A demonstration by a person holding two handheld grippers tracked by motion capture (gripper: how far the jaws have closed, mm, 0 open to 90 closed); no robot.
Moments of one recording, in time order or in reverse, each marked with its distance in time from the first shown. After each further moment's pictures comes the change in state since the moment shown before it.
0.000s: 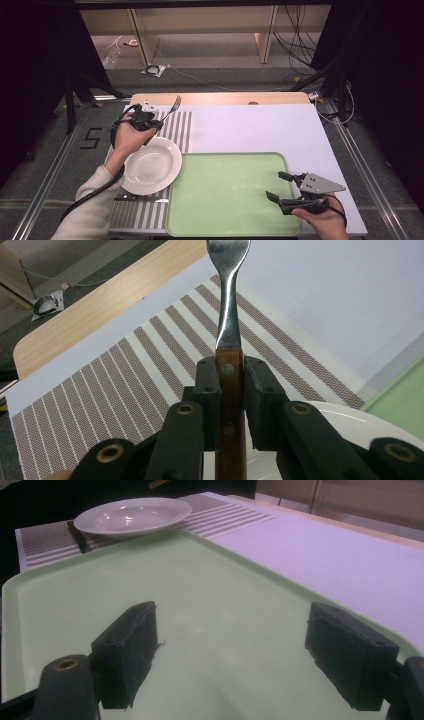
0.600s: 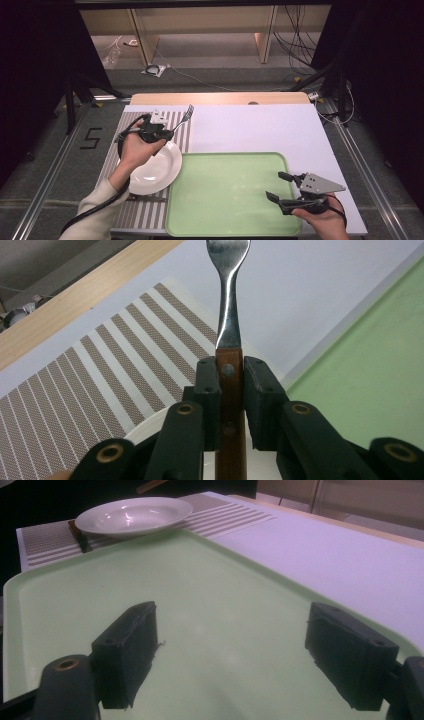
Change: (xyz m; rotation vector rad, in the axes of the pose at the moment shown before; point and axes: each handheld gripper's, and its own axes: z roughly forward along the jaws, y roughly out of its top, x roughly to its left) left arm -0.047 -0.002 -0.015 -0.012 -0.063 0.039; right arm 0.000 0.000 0.000 -0.002 0.004 -0.002
